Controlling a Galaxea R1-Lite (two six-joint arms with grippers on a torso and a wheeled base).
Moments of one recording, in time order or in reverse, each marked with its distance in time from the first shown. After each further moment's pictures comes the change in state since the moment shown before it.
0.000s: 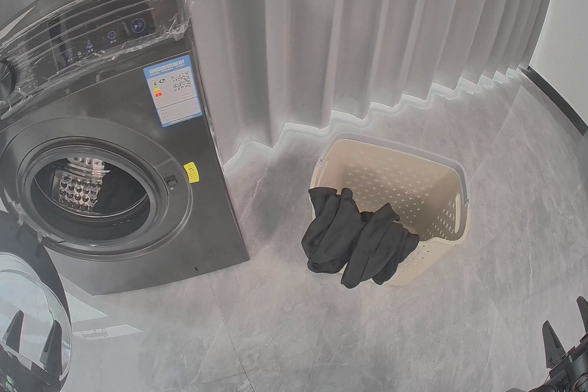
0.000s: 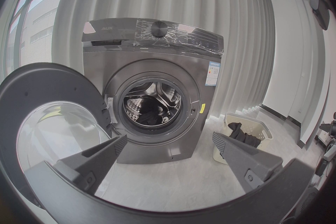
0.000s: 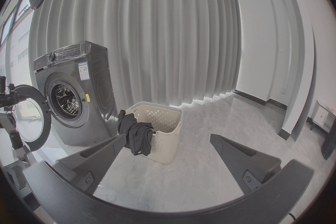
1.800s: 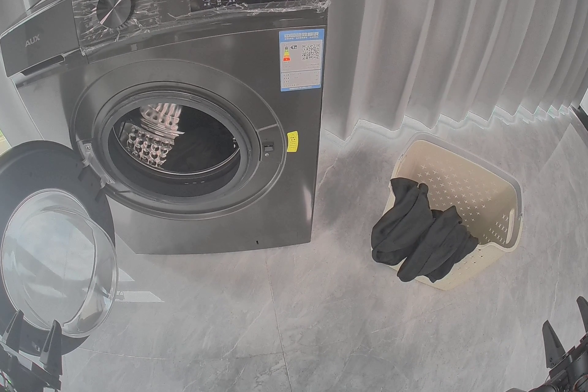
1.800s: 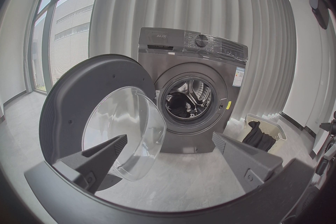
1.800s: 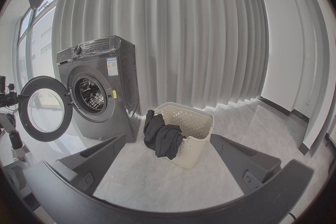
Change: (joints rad) left arm 0.000 0.000 0.000 0.001 -0.001 0.006; right arm -0.001 0.000 0.000 0.000 -0.001 0.000
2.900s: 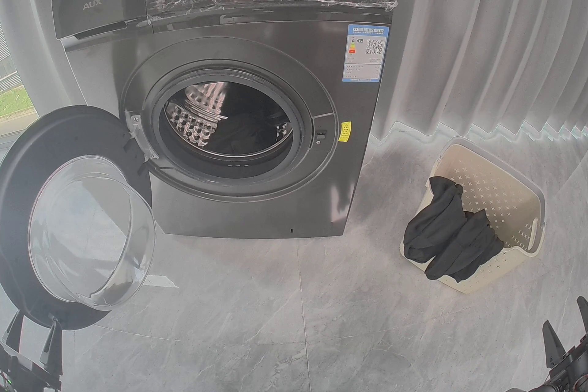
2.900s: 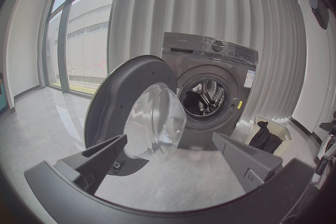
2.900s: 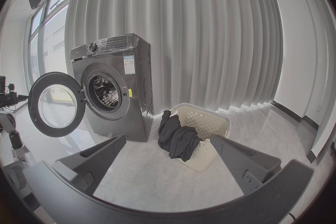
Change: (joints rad) left arm 0.000 0.000 0.000 0.000 -0.001 0.000; right arm 0.000 -0.001 0.000 0.000 0.000 0.001
